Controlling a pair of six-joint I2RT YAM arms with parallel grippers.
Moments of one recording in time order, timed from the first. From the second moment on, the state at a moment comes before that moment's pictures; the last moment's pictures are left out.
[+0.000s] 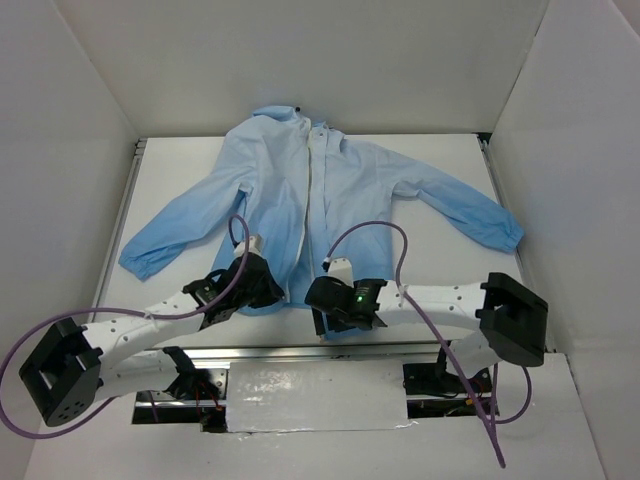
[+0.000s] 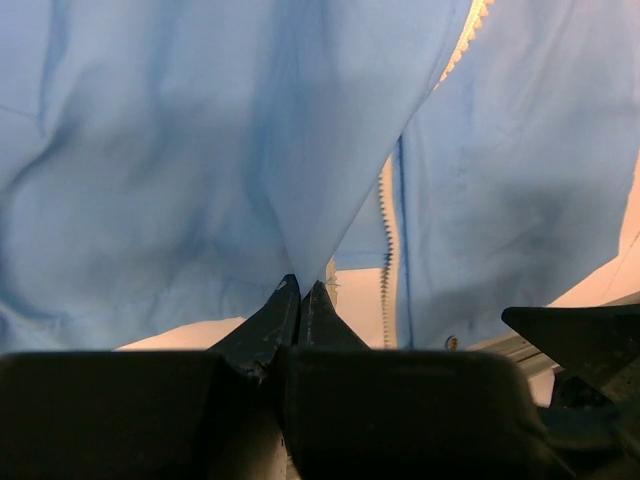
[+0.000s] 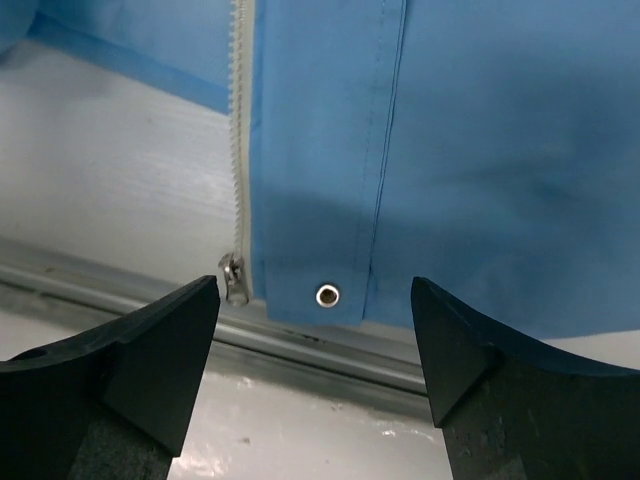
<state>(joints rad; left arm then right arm) -0.78 1.11 0.55 -0.21 -0.17 -0.93 1.17 1.42 0.83 -0.58 0.32 0.90</state>
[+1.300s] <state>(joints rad) -0.75 0.98 0.44 0.12 -0.06 -0.93 1.11 1.09 0.63 -0.13 0.41 1.14</state>
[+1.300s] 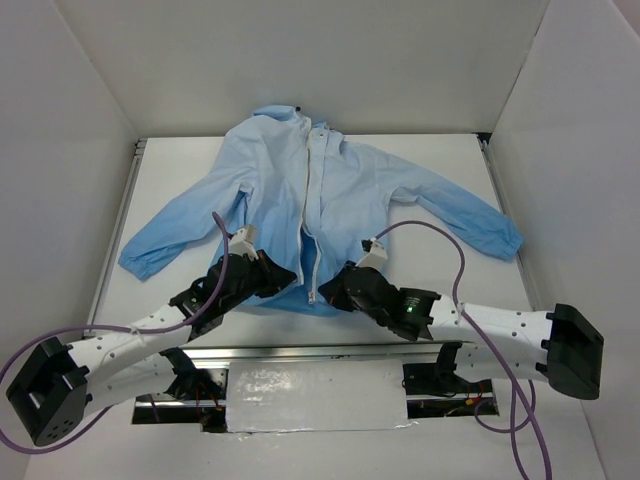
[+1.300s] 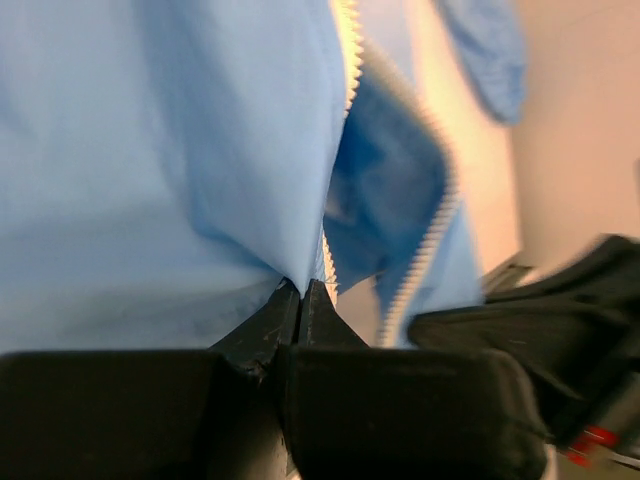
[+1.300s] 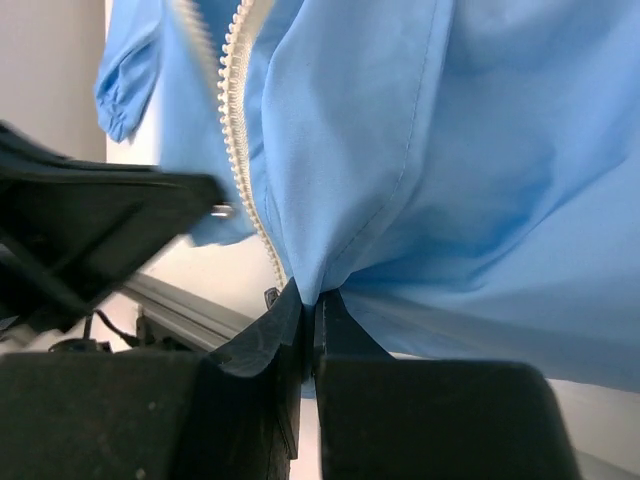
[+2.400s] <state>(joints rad) -0.75 1.02 0.29 0.64 0.06 -0.98 1.04 0.92 0.30 0.40 0.38 1.12</state>
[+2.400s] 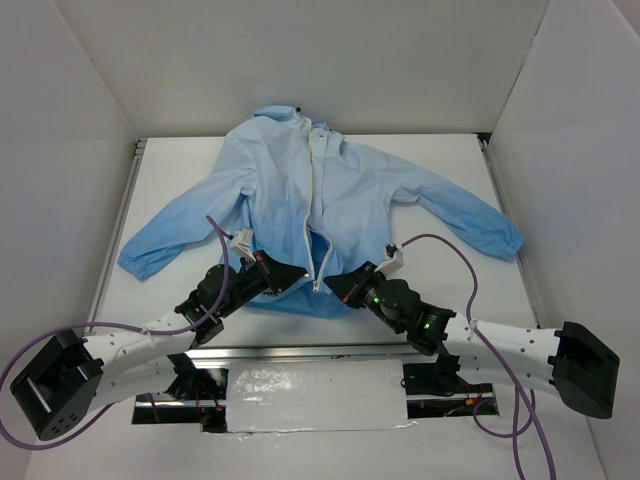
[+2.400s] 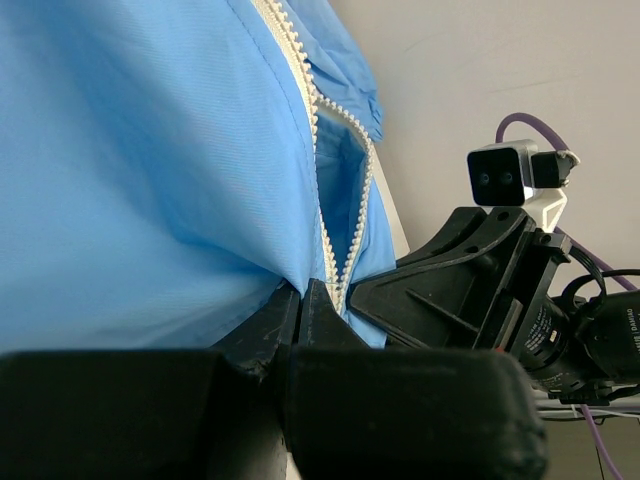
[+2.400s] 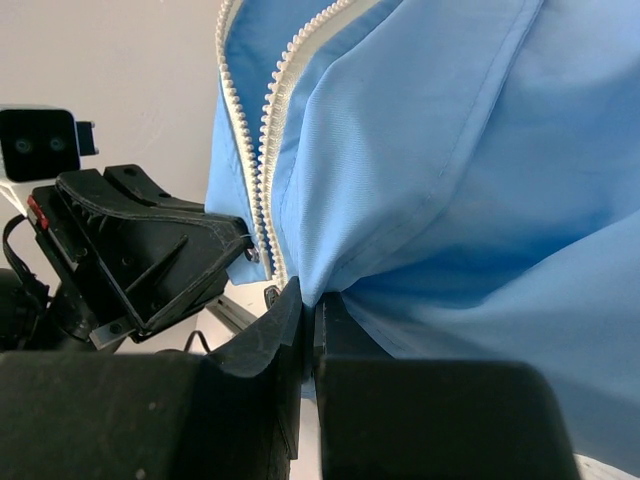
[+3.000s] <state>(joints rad) -0.74 1.05 0.29 0.67 0.07 -1.00 1.03 0.91 0.28 0.42 0.38 1.12</state>
